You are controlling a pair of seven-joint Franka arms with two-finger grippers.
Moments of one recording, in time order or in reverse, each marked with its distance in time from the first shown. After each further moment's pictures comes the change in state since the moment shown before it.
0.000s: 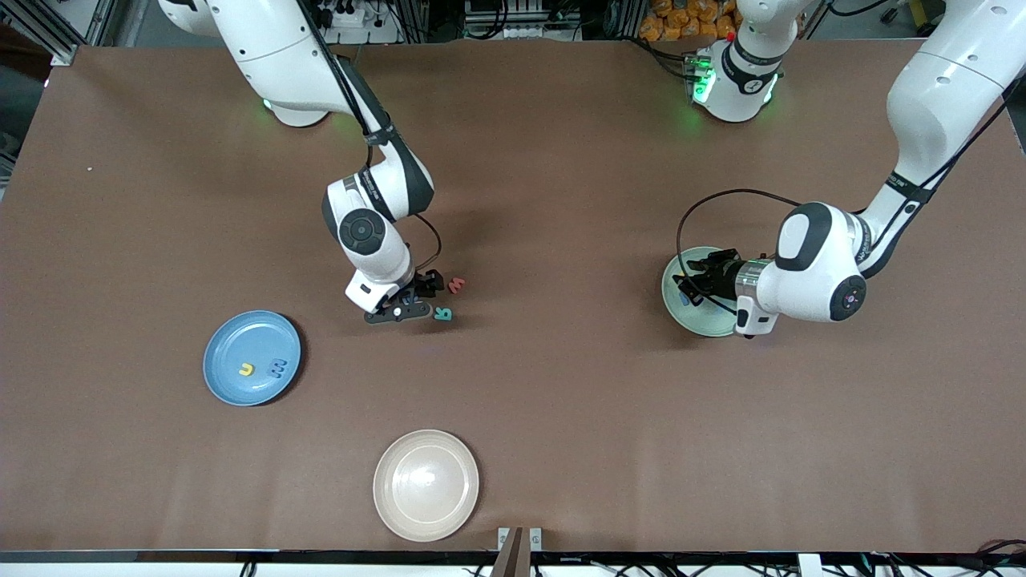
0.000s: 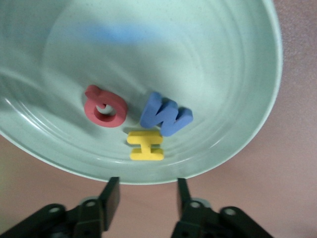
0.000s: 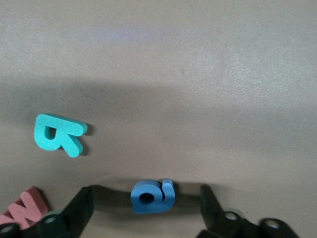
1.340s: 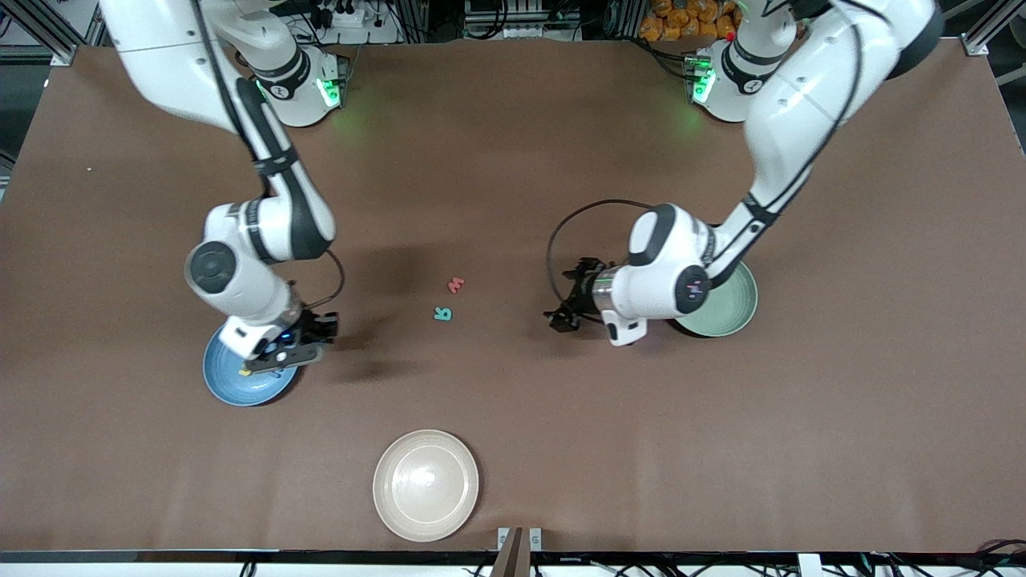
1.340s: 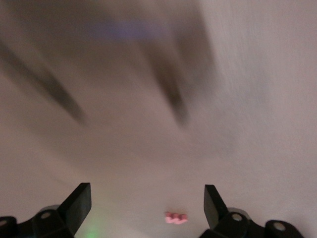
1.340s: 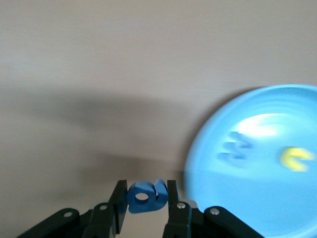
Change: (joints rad) left arm -0.765 0.146 0.281 0.382 -0.297 0.307 -0.537; right arm -0.365 -0.077 -0.032 0.105 -0.046 -0.129 -0.425
